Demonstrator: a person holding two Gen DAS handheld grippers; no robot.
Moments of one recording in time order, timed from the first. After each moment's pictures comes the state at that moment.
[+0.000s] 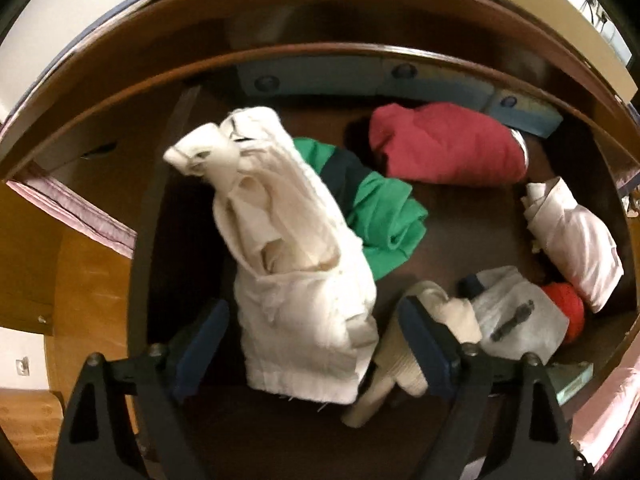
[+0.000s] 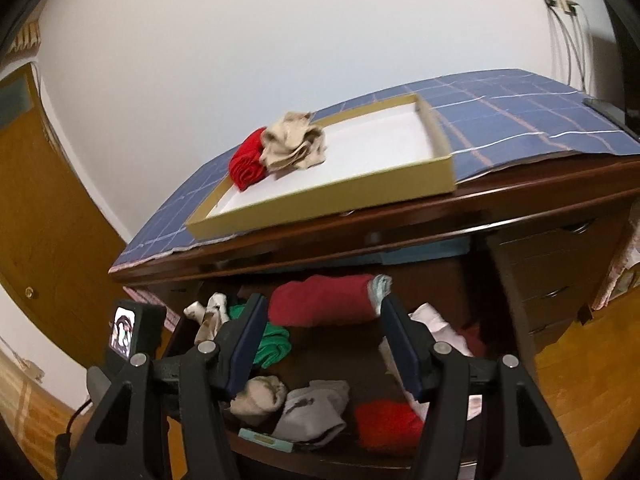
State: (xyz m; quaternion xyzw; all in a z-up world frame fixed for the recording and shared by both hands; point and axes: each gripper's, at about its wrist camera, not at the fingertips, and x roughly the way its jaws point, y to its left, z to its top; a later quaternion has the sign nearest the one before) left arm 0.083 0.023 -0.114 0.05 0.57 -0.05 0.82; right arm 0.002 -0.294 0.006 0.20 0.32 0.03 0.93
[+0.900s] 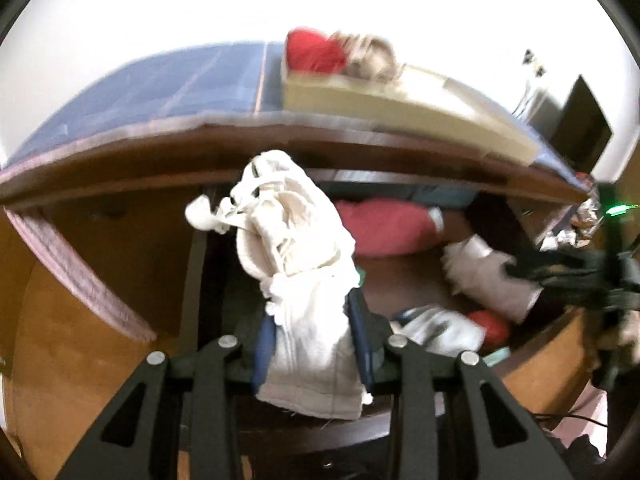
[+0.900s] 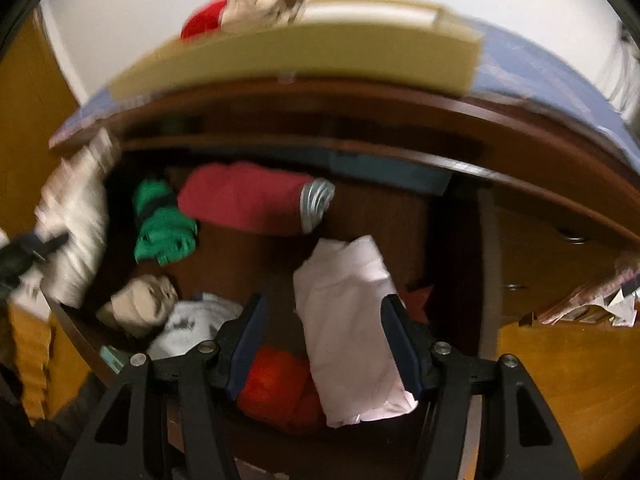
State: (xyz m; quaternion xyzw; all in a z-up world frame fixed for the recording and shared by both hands) left arm 0.036 0.053 -0.028 -0.01 0.42 -0.15 0.90; right arm 0.050 -0.298 -0.068 0.02 0.52 0.05 0.85
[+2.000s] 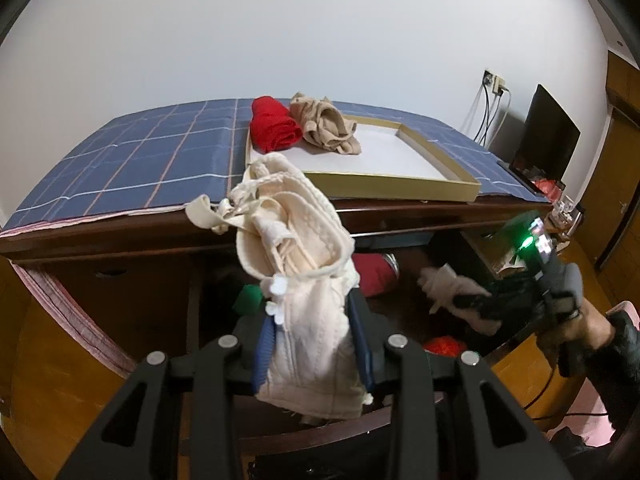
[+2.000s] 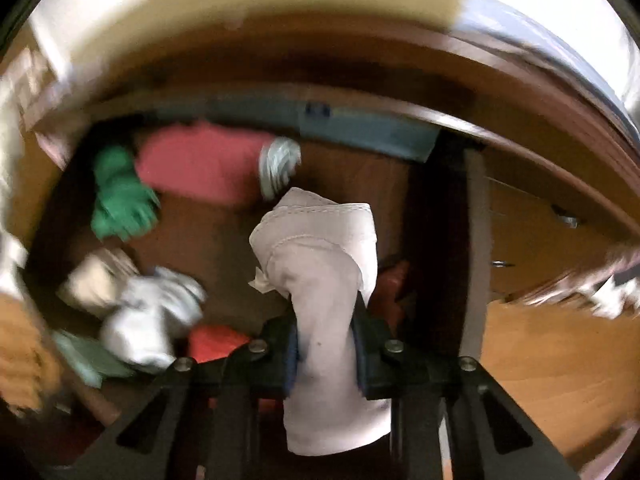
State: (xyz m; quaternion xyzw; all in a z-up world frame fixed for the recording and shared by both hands) left arm 0.018 0.047 0.020 0.00 0.36 -0.19 0.91; right arm 0.032 -0.329 -0.076 0.03 0.55 0.03 0.84
